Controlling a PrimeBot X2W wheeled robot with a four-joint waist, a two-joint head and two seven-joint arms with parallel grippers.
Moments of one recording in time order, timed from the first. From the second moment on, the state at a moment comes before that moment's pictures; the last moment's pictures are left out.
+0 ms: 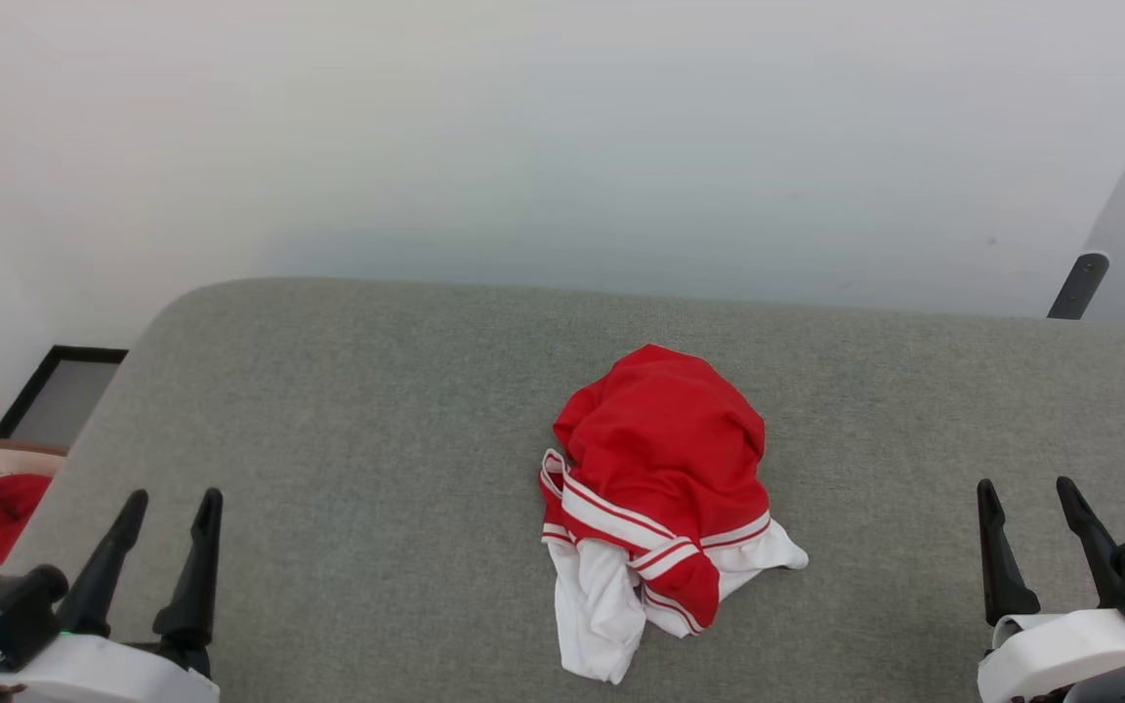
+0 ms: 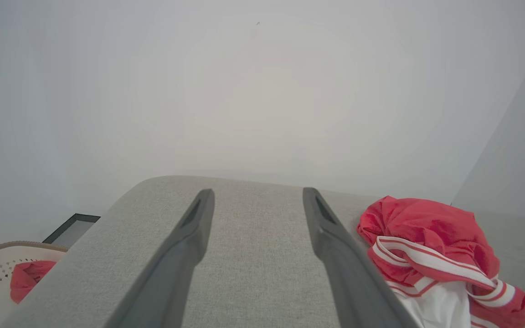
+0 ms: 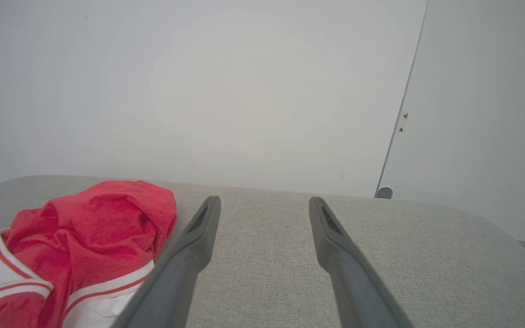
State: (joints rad) left arm 0.00 0.58 -0.19 0.08 -0.74 0.00 -0.25; right arm -0.05 -0.09 -0.11 0.16 0.10 0.13 -0.14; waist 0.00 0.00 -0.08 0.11
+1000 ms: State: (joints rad) left arm -0.15 0.50 -0.22 0.10 -0.64 -0.03 -0.25; right arm -0.13 -0.16 0.00 0.15 0.27 0.13 0.32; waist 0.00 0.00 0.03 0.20
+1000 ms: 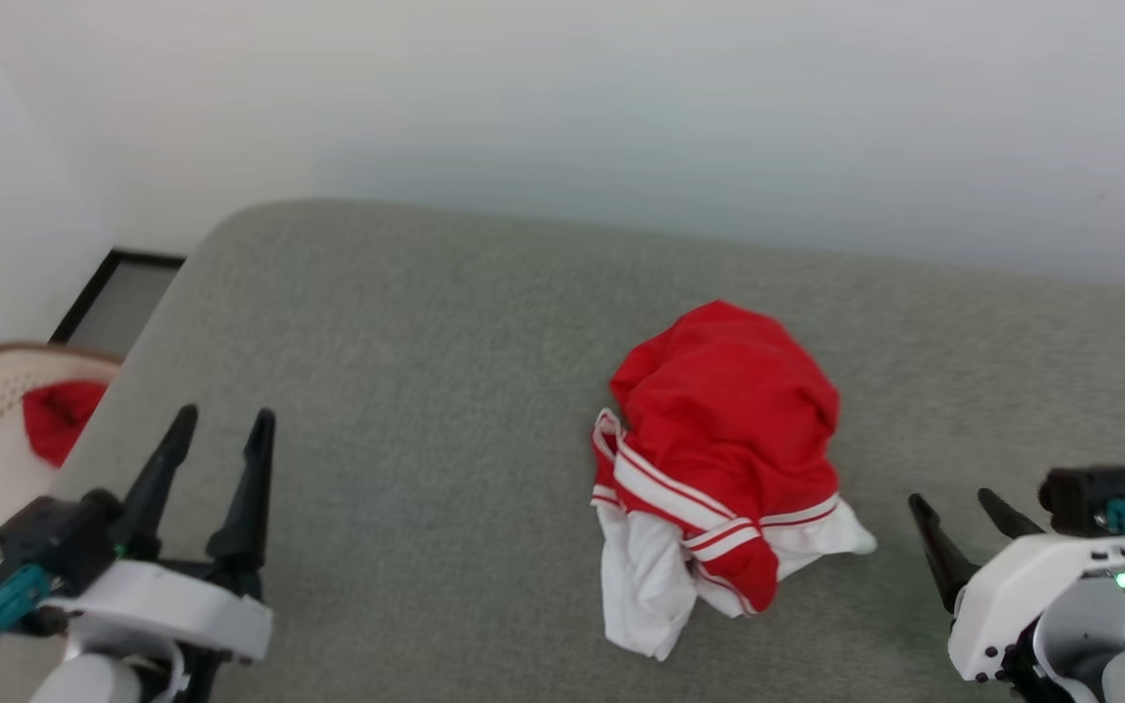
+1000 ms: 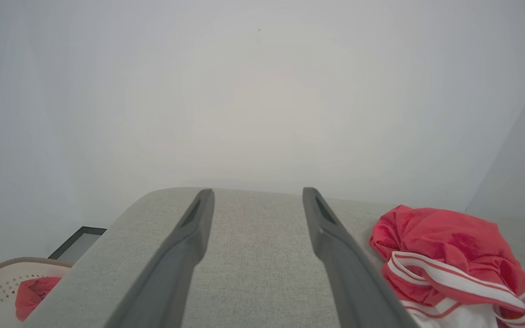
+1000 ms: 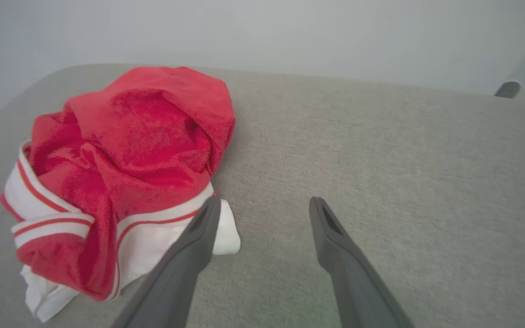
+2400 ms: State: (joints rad) left arm -0.26 0.38 -0.15 0.23 -0.56 -0.12 -0.26; right arm -0.30 -0.34 0.09 0.11 0.31 0.13 0.69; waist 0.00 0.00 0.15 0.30
